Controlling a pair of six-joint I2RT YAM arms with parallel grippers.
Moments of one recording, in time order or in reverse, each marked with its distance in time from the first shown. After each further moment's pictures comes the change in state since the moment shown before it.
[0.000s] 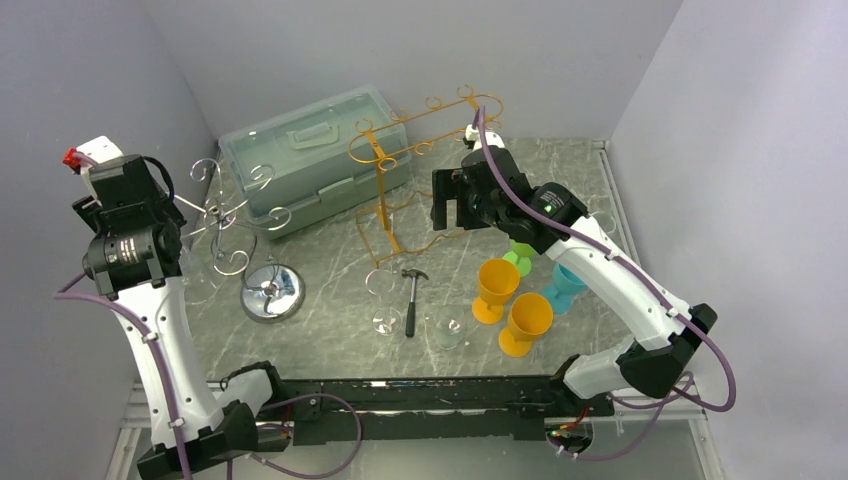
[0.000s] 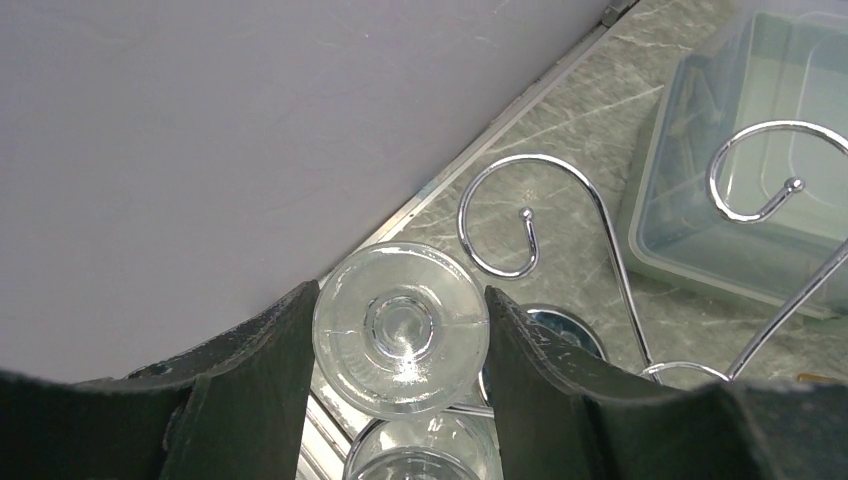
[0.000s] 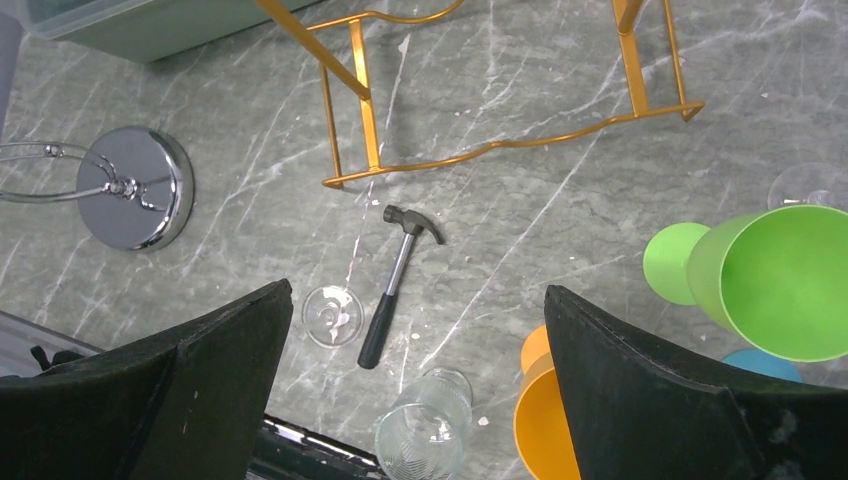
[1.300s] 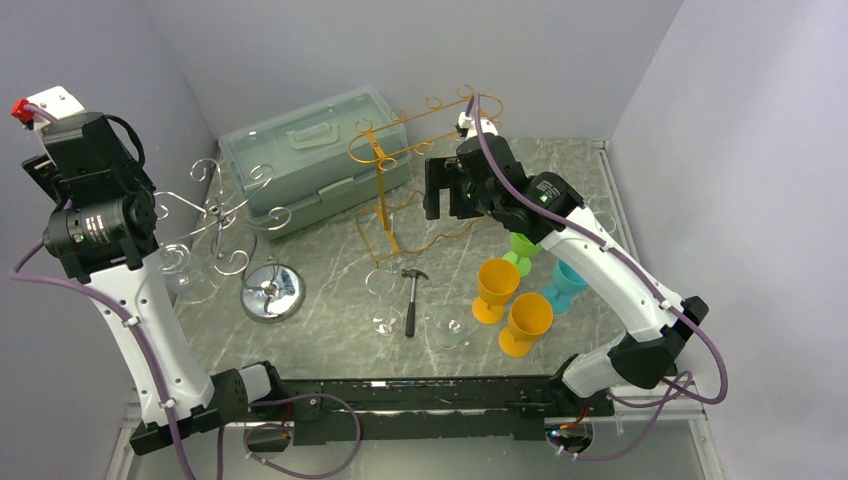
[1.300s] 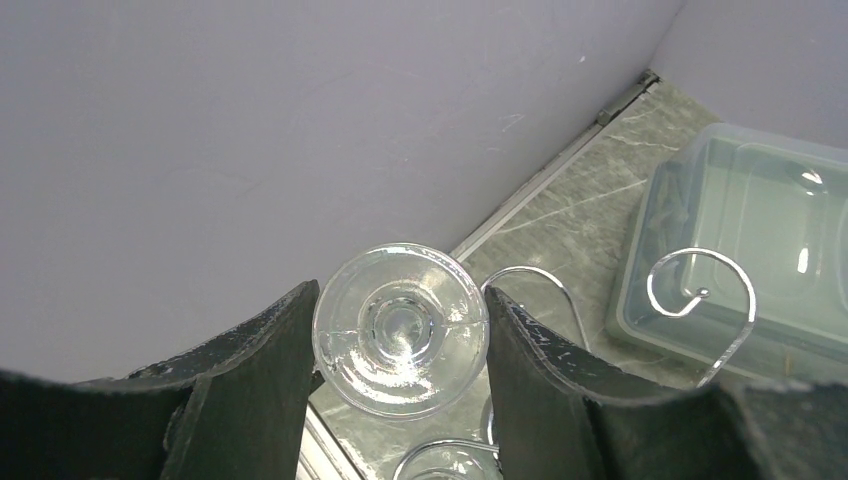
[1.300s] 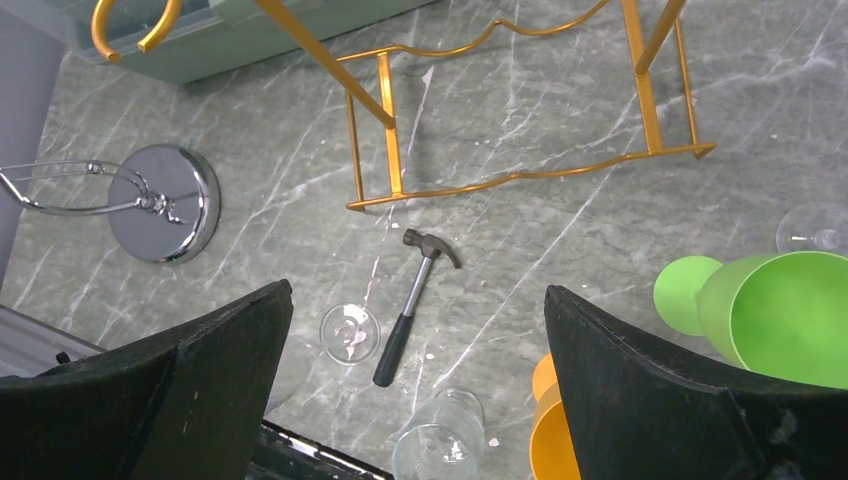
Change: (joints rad) left arm 0.000 0.169 0.393 -0.087 -0.065 0.071; right arm 0.000 0.062 0.107 -0.004 -0.014 -0.023
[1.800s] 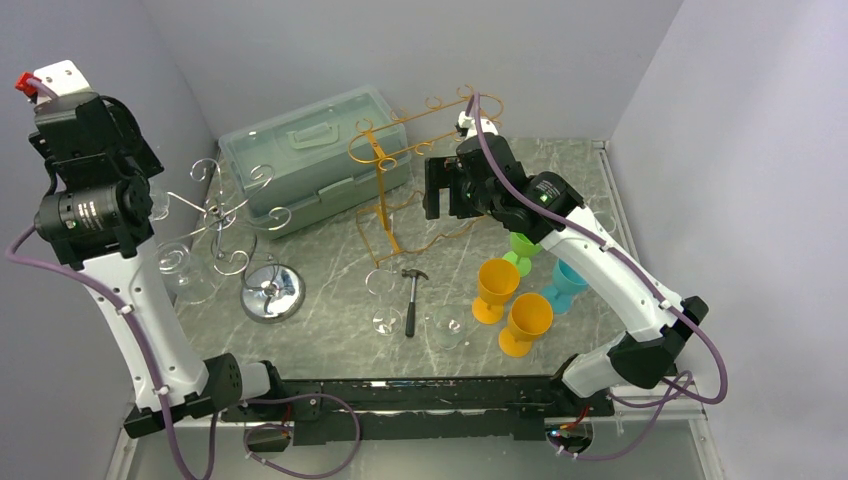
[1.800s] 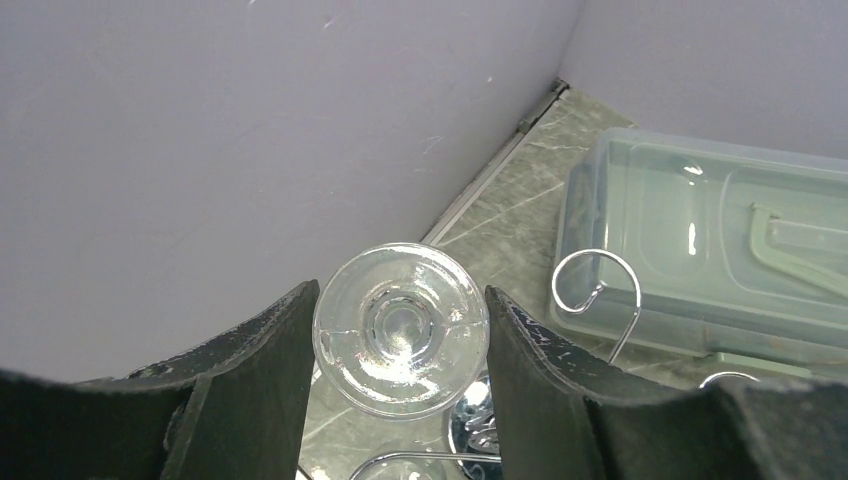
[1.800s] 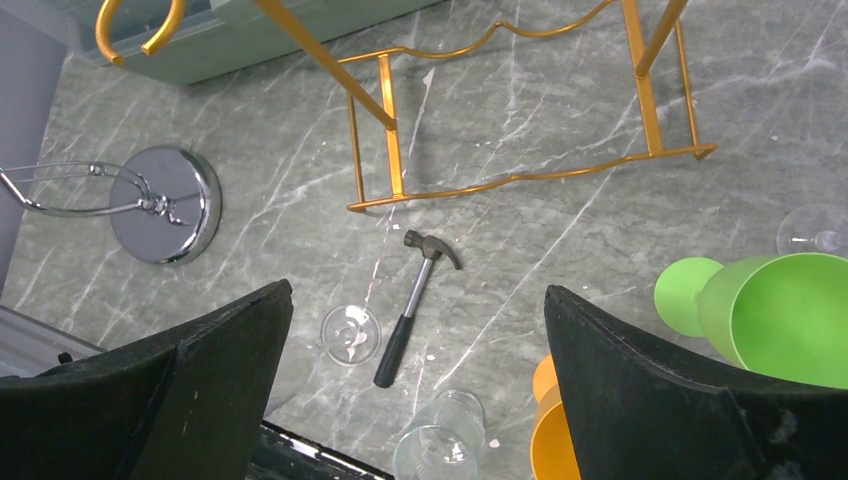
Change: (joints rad) left arm -0.038 0.089 0.168 -0.039 0.112 0.006; right arm 0.000 0.002 0.003 0.001 0.000 0.000
